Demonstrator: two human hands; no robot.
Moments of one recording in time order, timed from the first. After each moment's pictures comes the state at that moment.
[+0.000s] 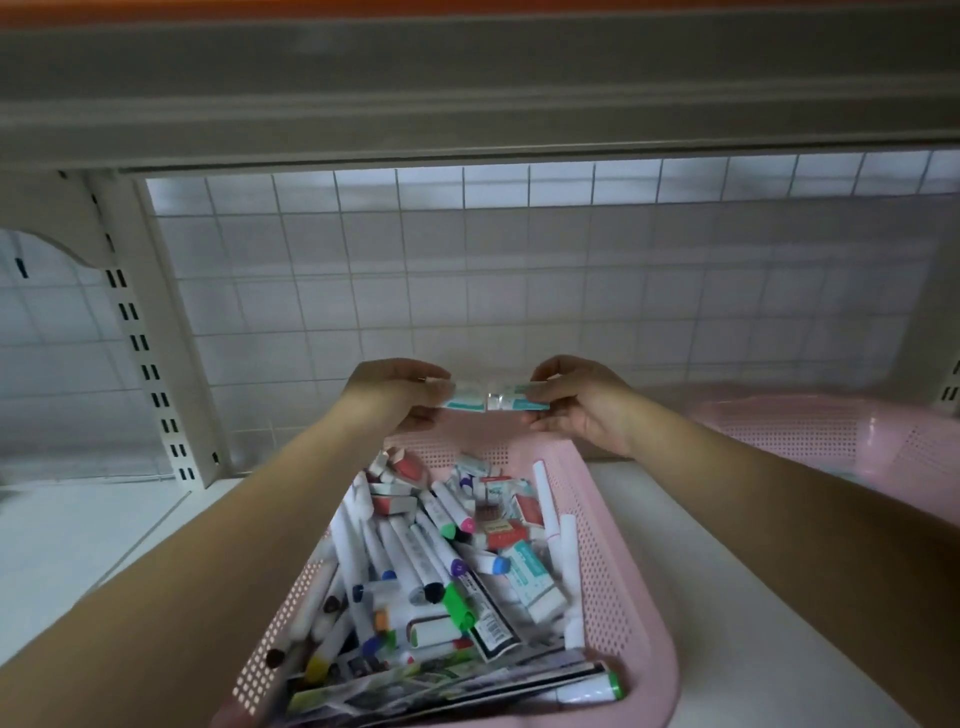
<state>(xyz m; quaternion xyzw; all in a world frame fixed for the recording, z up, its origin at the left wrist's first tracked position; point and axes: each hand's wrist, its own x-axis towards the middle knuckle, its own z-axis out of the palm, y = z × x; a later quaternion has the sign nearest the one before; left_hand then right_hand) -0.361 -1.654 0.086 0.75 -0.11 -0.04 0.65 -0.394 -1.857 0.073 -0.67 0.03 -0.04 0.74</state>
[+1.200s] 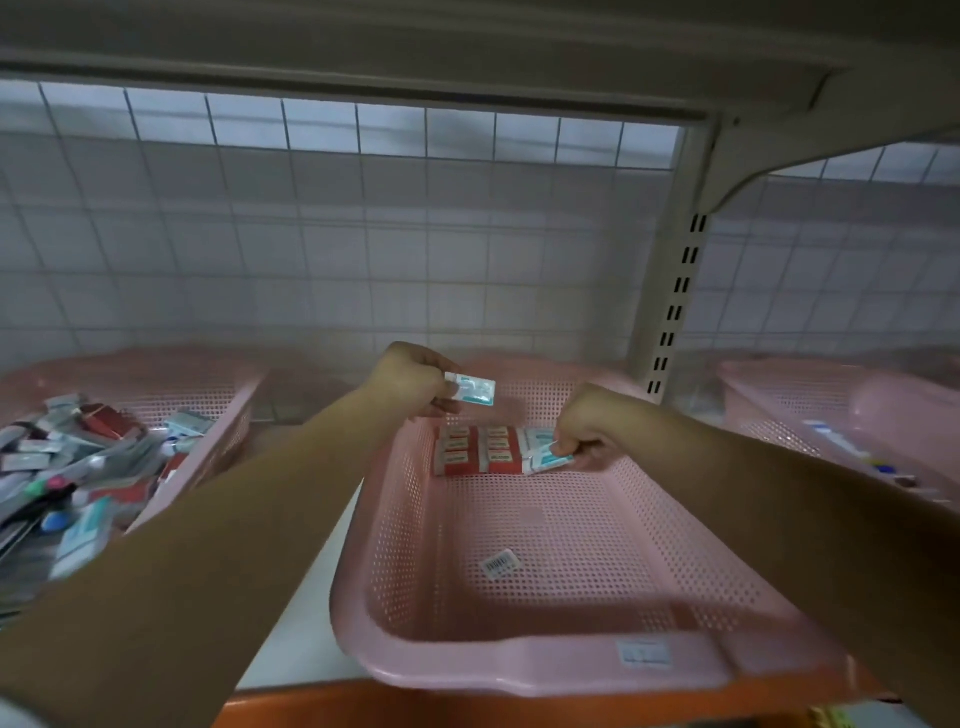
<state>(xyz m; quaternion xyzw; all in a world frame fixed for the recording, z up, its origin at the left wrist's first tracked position) -0.450 -1.966 0.060 0.82 -0.12 -0.09 0.56 -0.494 -2.142 0.040 -0.87 0.31 0.10 0.36</state>
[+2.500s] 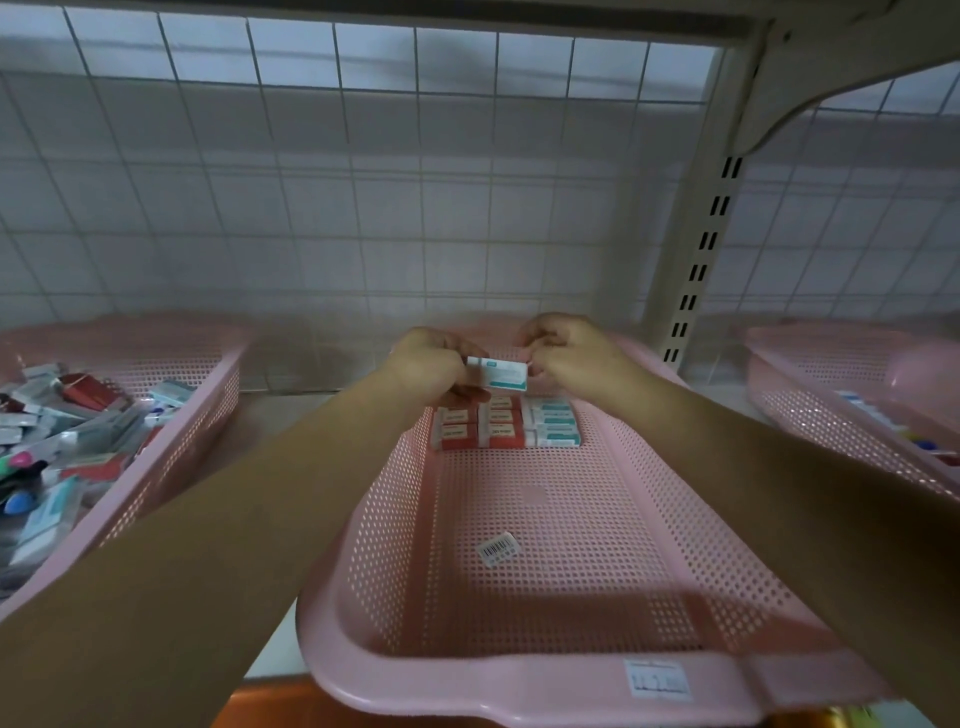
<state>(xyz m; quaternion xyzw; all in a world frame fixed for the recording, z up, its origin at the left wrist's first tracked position) -0.453 -1.985 0.043 0.80 -0.11 -0.14 0.57 -0.493 -2.138 0.044 -0.90 0.04 -0.12 0.43</state>
